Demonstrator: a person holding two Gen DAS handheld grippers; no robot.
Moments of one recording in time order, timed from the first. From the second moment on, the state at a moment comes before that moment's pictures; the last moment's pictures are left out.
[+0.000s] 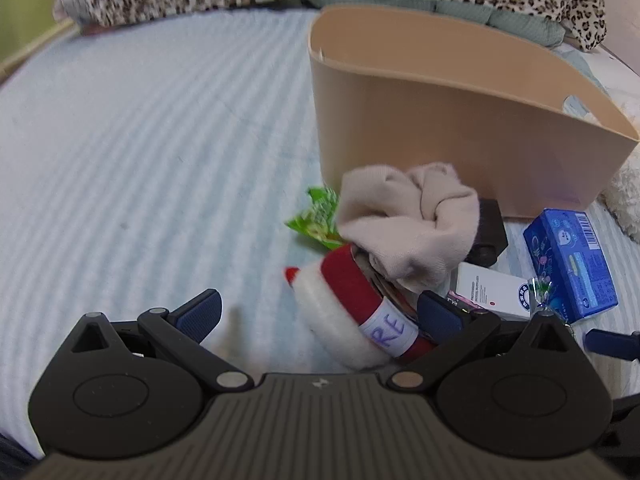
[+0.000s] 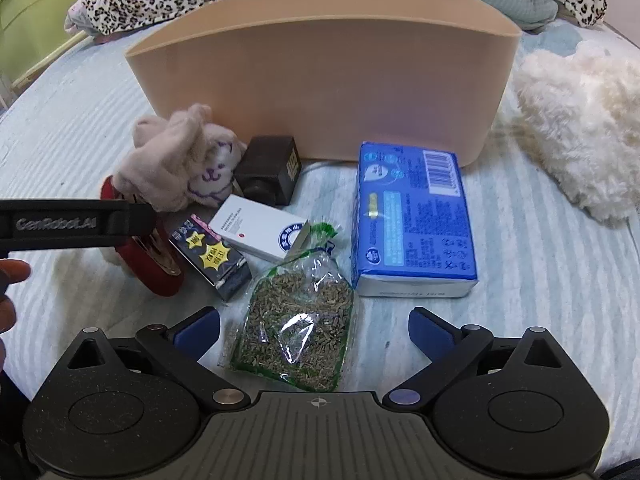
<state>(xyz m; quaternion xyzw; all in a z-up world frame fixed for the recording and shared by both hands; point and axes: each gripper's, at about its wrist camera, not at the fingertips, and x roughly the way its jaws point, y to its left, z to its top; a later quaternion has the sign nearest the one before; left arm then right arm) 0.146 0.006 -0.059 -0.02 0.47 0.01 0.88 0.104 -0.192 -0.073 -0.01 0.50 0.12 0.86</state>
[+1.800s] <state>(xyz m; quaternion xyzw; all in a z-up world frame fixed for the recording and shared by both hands) 0.139 0.013 0.101 -0.02 0.30 -0.03 0.95 0.121 -0.236 0.063 0.06 0.33 0.14 0.93</state>
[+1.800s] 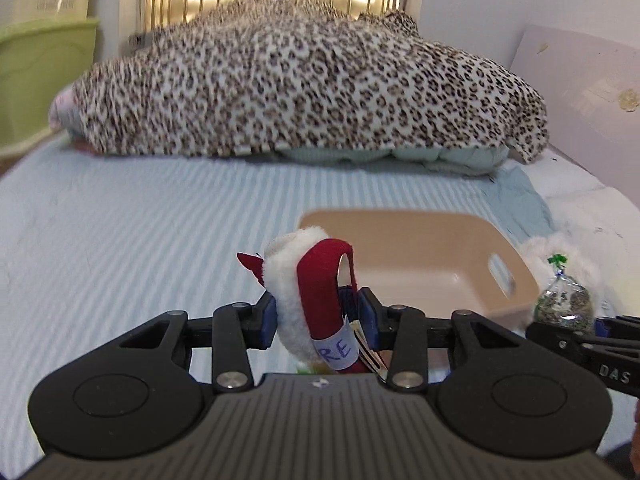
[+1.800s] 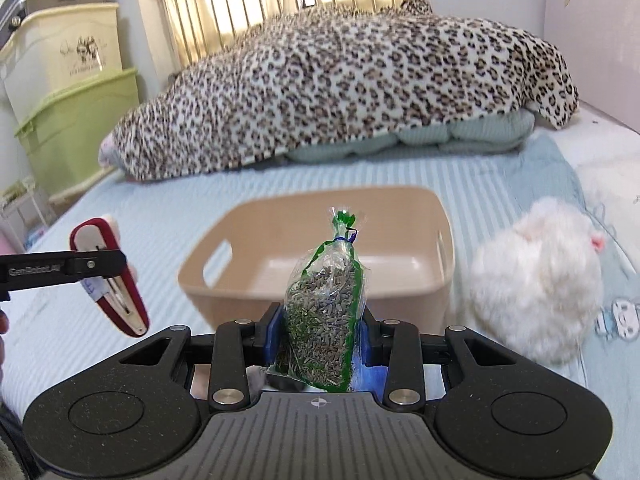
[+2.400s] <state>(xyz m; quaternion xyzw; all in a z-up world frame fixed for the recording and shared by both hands) 0.269 -0.032 0.060 0.02 0.34 -0.02 0.94 0.244 -0.233 0.037 0.03 0.34 0.08 0.94</state>
